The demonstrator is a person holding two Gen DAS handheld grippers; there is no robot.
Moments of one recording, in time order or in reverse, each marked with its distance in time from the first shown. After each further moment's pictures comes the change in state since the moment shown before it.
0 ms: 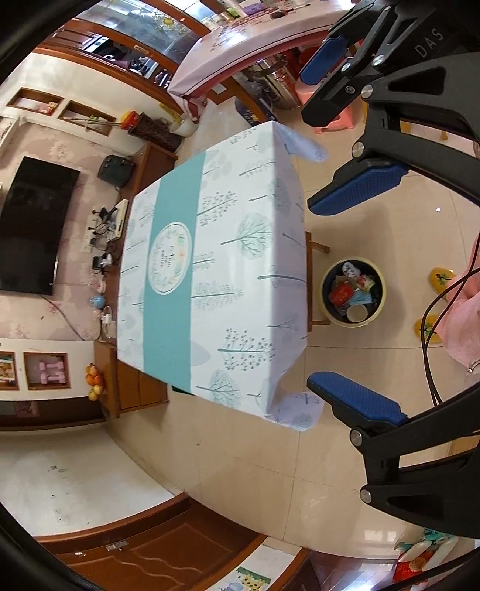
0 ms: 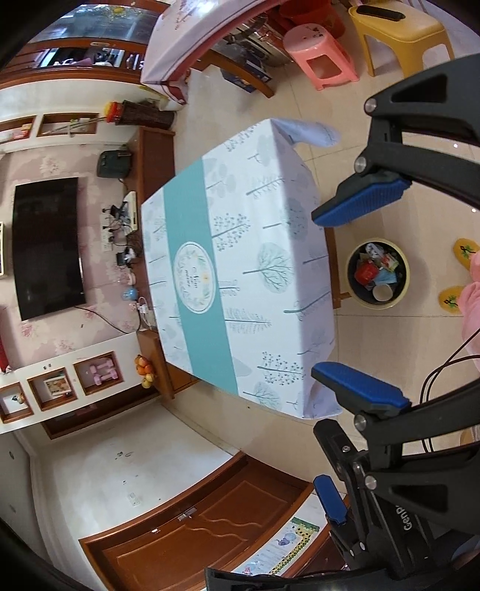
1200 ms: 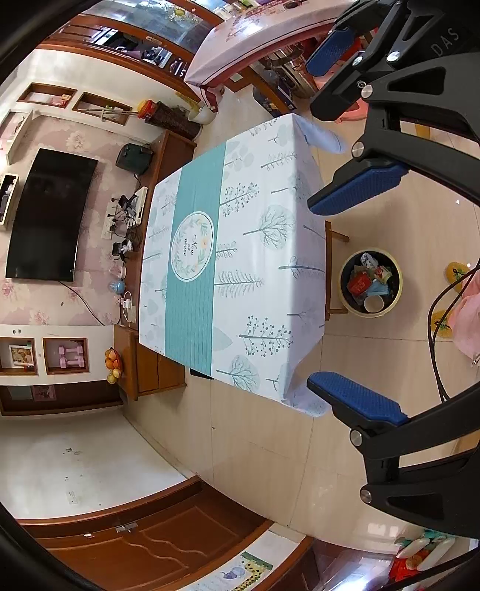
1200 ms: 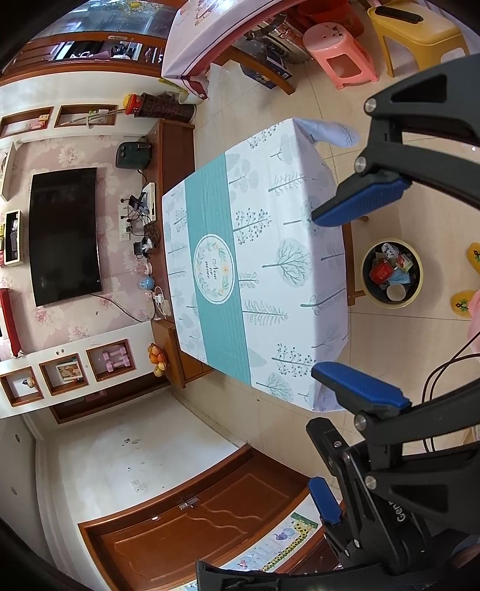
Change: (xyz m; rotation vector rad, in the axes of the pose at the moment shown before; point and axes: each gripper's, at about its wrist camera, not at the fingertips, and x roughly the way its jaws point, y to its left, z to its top) left arm -0.014 -0.010 0.004 -0.020 -0.074 0.070; right arm -0.012 0.001 0.005 -0.039 -0.040 0.030
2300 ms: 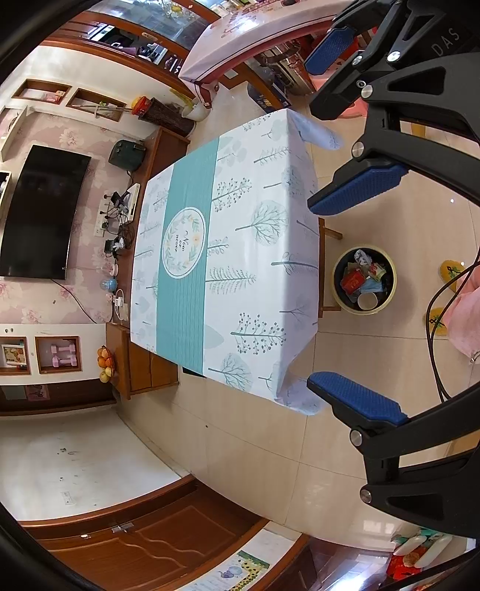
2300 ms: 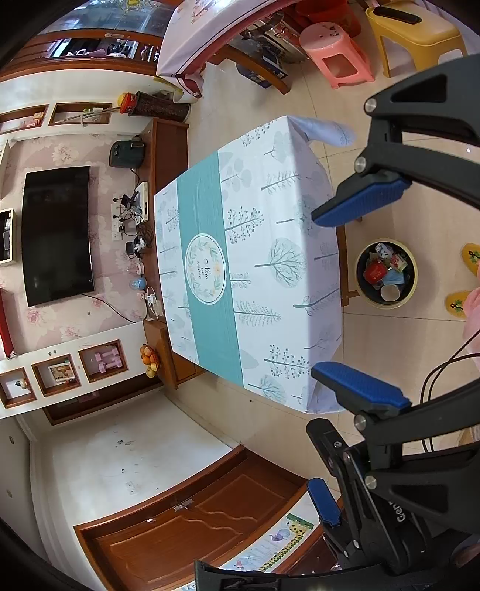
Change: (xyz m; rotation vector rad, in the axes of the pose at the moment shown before) left arm 0.004 0.000 -0.004 -0.001 0.018 0.007; right arm 0.005 0.001 -0.006 0.007 0.014 -0.003
